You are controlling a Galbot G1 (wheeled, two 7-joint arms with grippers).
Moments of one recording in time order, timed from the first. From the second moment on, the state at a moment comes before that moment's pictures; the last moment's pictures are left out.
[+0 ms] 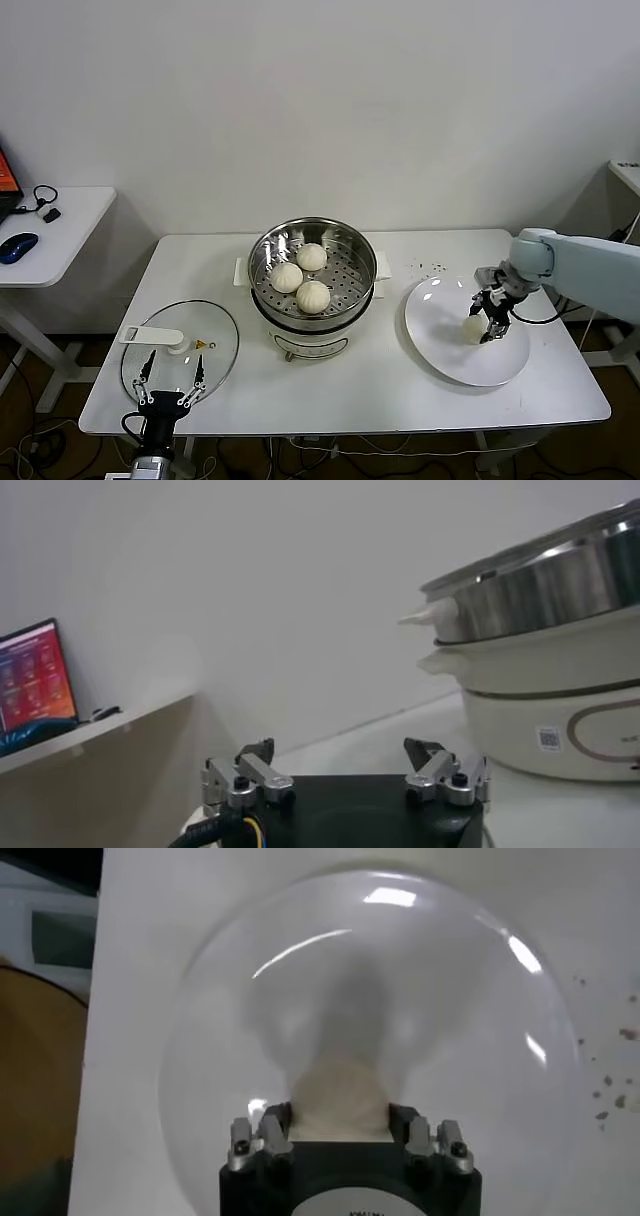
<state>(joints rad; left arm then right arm) 1.64 -1.61 -0.76 -1.80 0.26 -0.37 0.07 0.49 0.72 -1.69 1.13 0.42 -0.07 -0.94</state>
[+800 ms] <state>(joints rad) 1.66 -1.61 -0.73 -1.82 0.26 -0.37 0.07 1.10 0.95 -2.02 1.41 0.87 -0.13 -0.95</state>
